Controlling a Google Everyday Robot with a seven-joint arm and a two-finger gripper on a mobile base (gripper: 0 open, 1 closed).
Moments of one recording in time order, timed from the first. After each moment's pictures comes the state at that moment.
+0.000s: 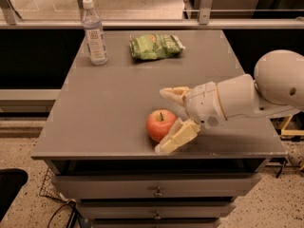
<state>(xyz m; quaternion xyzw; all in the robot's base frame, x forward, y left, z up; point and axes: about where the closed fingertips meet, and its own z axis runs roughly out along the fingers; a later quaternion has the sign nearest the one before) 0.463 -0.037 0.851 -0.59 0.64 0.29 0.40</state>
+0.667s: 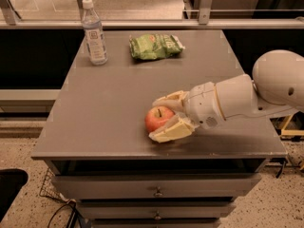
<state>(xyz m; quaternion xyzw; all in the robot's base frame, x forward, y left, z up) 0.462 -0.034 0.852 -0.59 0.64 0.29 0.40</state>
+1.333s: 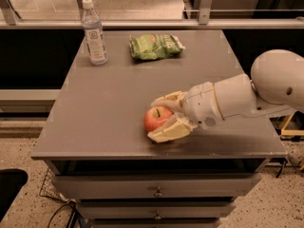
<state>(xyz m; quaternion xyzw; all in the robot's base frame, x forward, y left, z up) 0.461 -0.030 0.852 -0.60 0.63 0.29 0.40</state>
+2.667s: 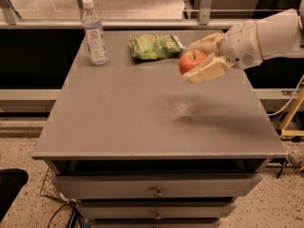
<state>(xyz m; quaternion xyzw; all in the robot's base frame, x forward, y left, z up) 0.568 -0.124 0.945 -0.58 0.65 0.20 0.45</state>
